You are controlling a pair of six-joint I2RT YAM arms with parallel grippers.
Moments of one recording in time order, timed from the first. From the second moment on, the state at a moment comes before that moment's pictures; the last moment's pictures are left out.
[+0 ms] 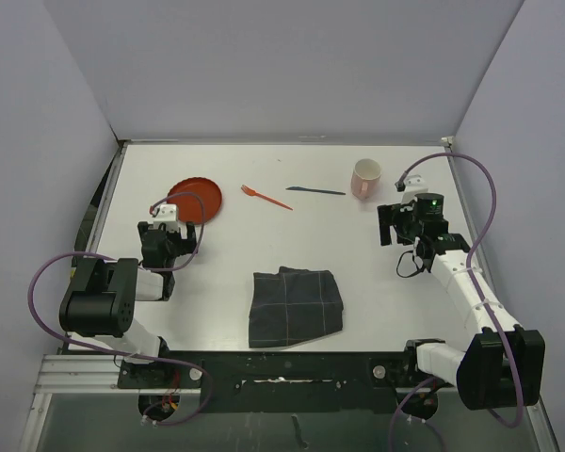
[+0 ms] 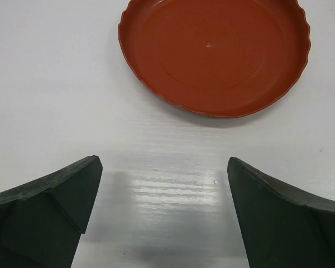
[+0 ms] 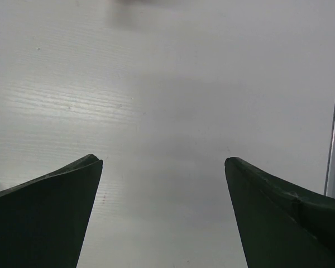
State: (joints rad) left arm -0.03 1.59 0.33 0.93 -0.10 0.01; right arm 0.06 1.15 0.80 -0.35 0.05 -0.14
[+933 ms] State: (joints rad) left arm -0.03 1.59 0.33 0.93 -0.10 0.01; right arm 0.07 1.16 0.82 -0.40 0.02 -0.20
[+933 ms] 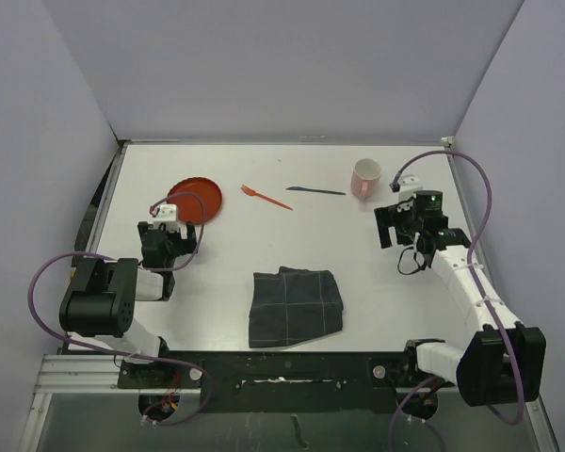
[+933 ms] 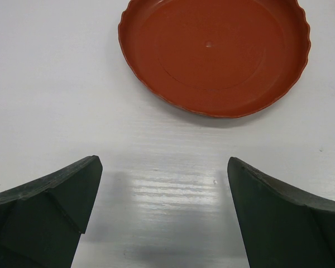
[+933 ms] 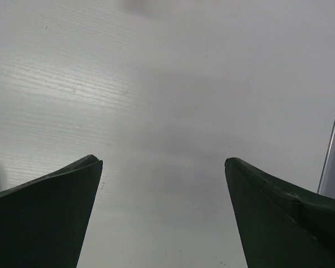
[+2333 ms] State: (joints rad) left arm -0.10 1.51 0.38 0.73 -0.17 0.04; right arm 0.37 1.15 1.14 -0.99 0.24 -0.47
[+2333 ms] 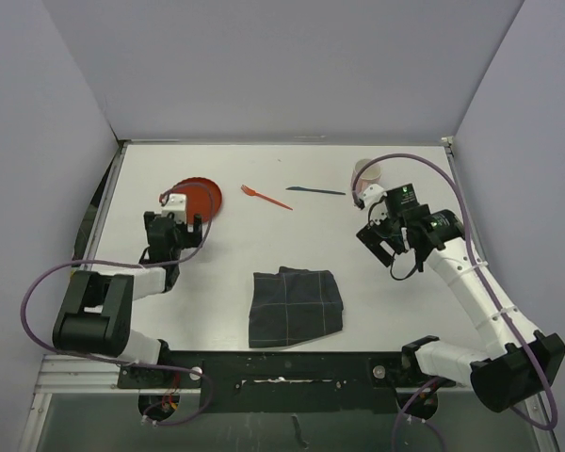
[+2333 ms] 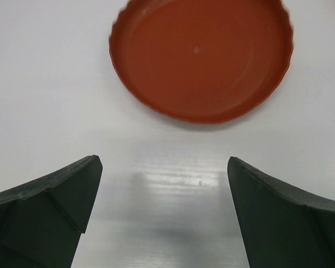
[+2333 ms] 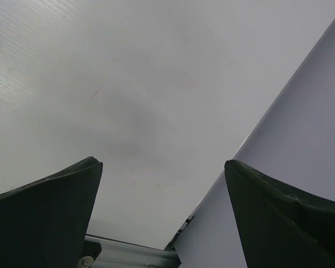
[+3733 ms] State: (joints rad) left arm -0.49 1.13 0.59 -0.18 0.38 -0.80; right arm 0.48 1.24 1.36 -1.14 0.19 -0.46
